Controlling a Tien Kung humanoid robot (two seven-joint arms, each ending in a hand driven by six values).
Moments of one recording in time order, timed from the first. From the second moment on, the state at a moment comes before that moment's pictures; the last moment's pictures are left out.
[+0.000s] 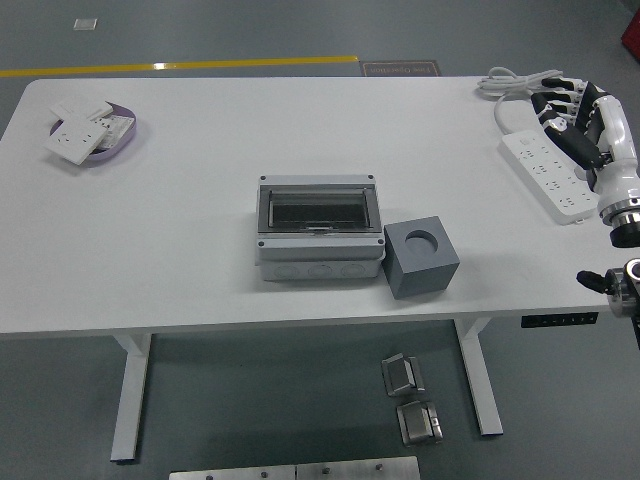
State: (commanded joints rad) left arm 0.17 0.07 -1.02 -0.18 0.81 0.07 0.09; right arm 0.23 -0.31 1.51 1.37 -1.34 -0.14 0.14
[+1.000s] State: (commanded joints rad) left arm 0.17 0.07 -1.03 -0.18 0.82 0.07 0.09; right arm 0.21 -0.30 1.50 1.37 -1.33 -0.14 0.15
